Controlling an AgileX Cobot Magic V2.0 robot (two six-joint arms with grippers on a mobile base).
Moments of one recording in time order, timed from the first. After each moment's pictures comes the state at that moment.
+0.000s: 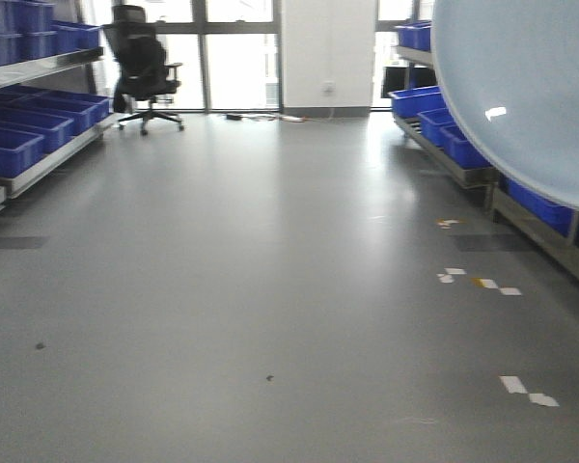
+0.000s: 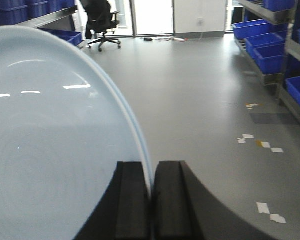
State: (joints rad) left arm -0.12 0.50 -0.32 -0.11 -0.01 0.17; right arm 0.06 0.43 -0.30 0.45 0.03 -0.34
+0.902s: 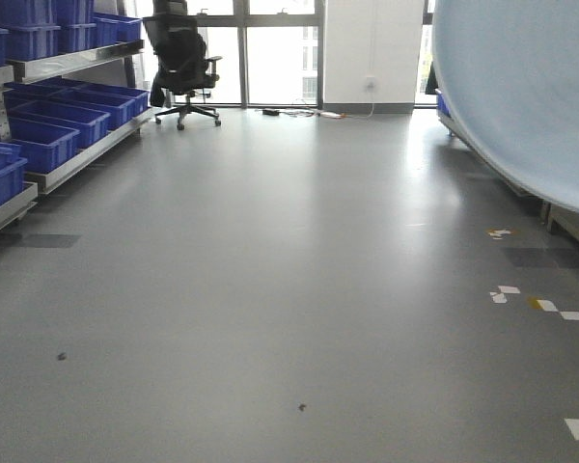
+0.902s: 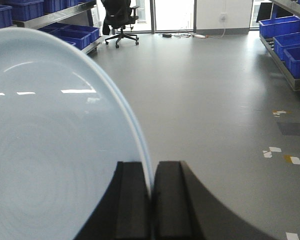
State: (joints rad) left arm -0.12 0.50 -0.32 -0.11 -0.01 0.17; right arm 0.06 0.43 -0.30 0.45 0.04 -0.34
